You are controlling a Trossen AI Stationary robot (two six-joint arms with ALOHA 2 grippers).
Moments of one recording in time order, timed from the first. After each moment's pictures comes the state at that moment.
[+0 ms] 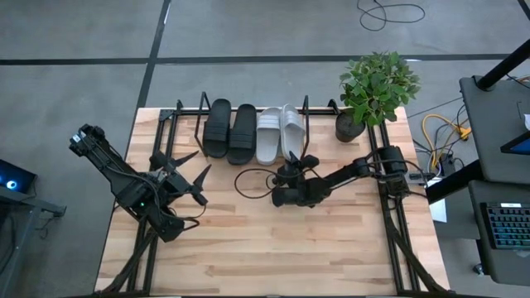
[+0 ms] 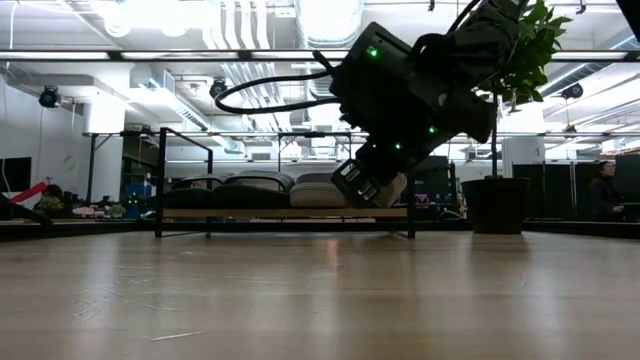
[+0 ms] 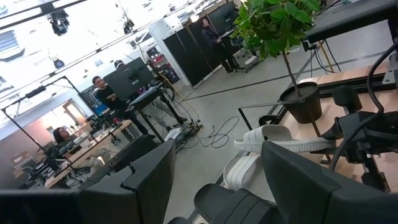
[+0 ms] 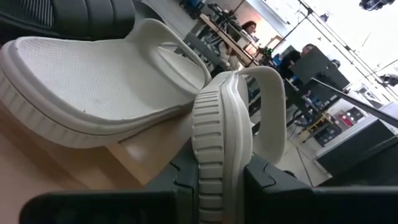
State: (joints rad) left arm -0.72 1.16 1.16 -1.11 -1.55 -0.65; right arm 0.14 2.01 1.07 -0.05 1.39 0.31
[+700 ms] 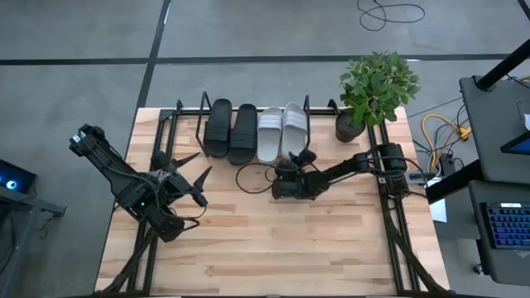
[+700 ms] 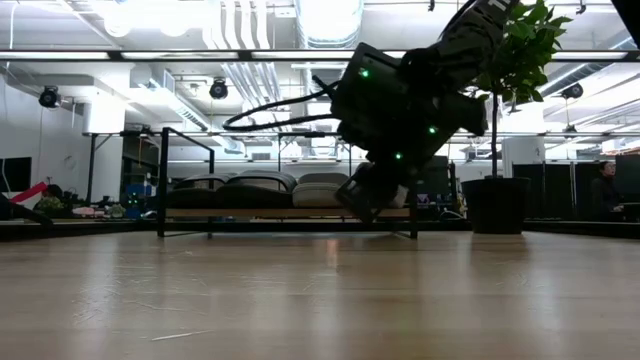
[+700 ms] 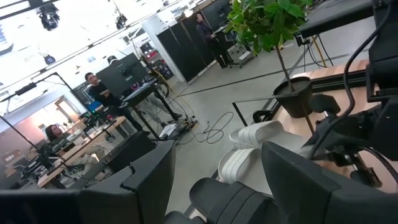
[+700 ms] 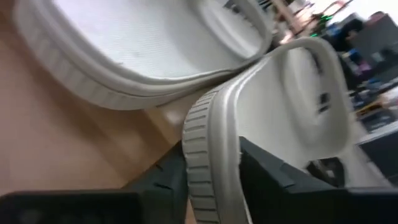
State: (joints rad) left arm -0.72 1.16 1.15 -1.11 -1.52 -0.65; right arm 0.09 2.01 1.09 -0.21 1.13 0.38
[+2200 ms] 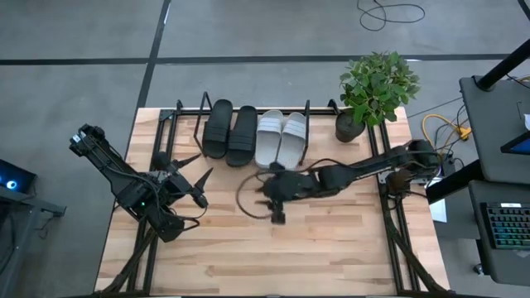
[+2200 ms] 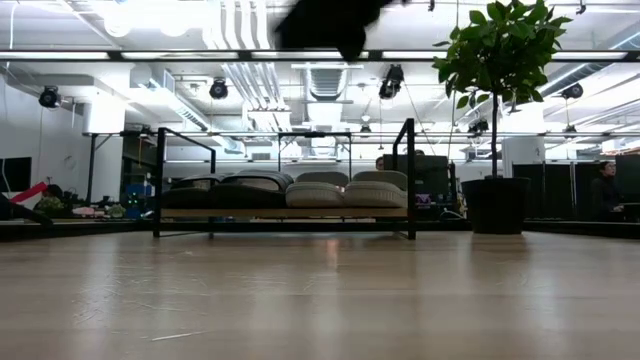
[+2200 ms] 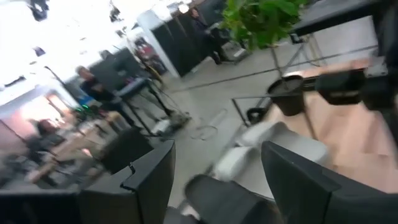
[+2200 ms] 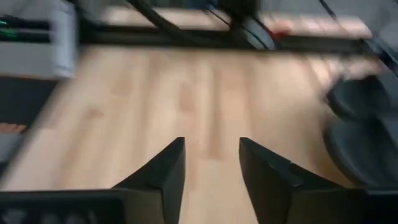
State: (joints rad) left arm -0.72 1.17 1.15 -1.08 -1.49 -0.65; right arm 0.20 1.73 1.31 -0.16 0.18 0.09
